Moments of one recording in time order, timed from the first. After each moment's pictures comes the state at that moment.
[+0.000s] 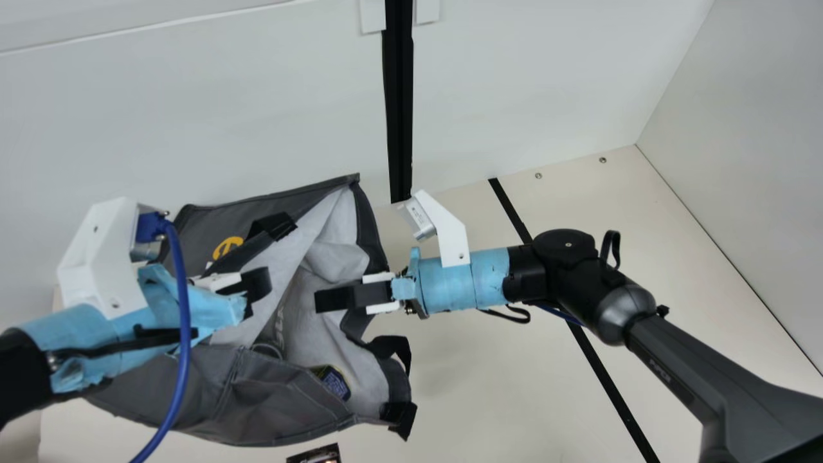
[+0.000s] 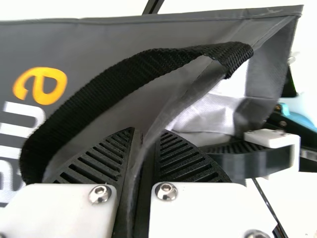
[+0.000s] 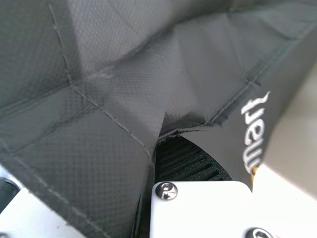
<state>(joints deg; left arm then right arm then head) -24.6 88.0 -86.9 -32.4 48.1 6.3 2.2 93.7 -64.5 89.1 69.9 -53.1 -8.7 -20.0</state>
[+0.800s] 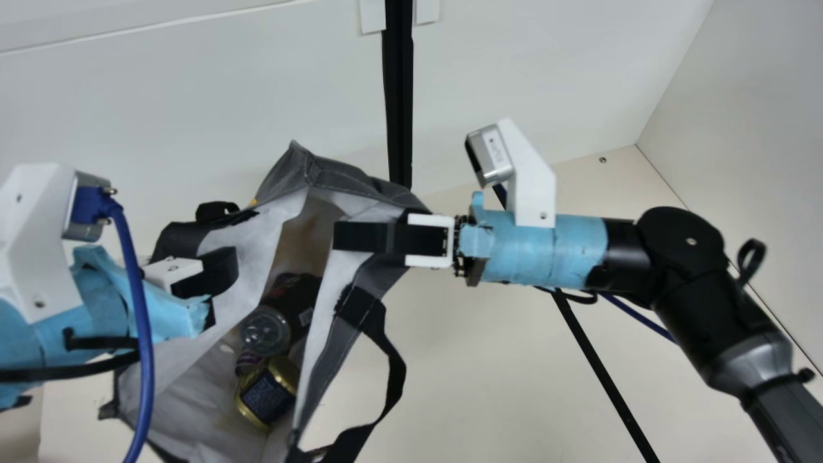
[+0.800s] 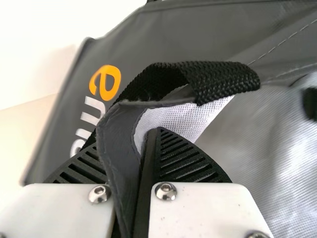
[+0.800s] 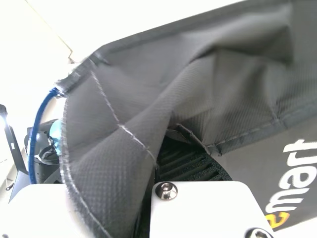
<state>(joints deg) -25.5 85.3 -98.9 -24.7 58.8 5.5 -4.2 77.5 -69.3 92.7 70.3 -38.5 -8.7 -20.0</state>
